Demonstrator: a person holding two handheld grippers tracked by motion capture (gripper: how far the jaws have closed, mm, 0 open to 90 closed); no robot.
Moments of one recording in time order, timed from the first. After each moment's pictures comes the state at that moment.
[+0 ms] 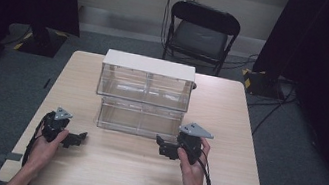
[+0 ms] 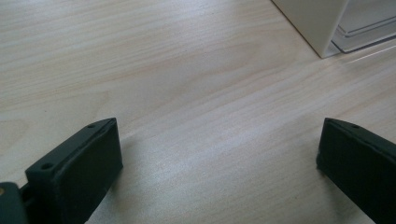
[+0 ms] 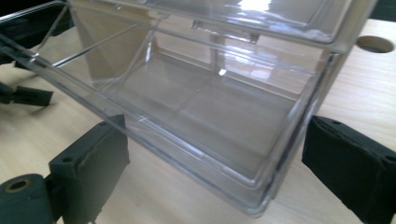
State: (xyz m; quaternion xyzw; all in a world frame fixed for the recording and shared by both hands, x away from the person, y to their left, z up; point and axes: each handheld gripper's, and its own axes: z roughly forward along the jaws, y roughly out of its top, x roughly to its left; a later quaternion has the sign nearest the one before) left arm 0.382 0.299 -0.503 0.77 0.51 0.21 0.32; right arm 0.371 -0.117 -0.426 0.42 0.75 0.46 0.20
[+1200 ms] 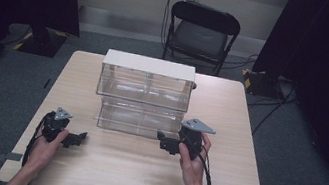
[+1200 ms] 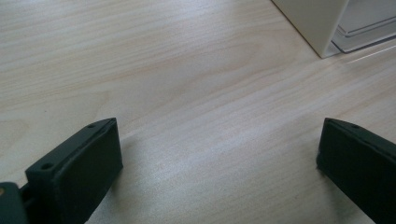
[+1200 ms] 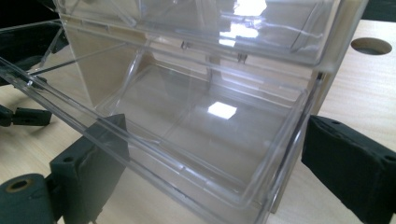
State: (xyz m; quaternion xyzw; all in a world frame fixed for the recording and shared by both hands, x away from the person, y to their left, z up) left arm 0.382 0.299 -0.503 0.77 0.51 0.21 0.32; right arm 0.381 -0.117 -0.419 0.44 0.74 0.47 0.19
